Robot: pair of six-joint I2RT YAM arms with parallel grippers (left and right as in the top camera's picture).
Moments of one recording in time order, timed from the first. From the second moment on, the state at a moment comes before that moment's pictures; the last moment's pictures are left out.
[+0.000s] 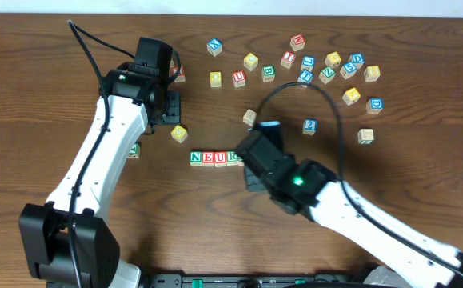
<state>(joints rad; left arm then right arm) -0.21 1.67 1.44 -1.00 -0.11 -0.20 0.83 1.41 1.04 -0.71 0.27 0.66</state>
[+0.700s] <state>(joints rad) -0.21 1.67 1.04 -0.76 0.04 -0.22 0.66 1.38 1.04 -0.81 0.42 0.69</state>
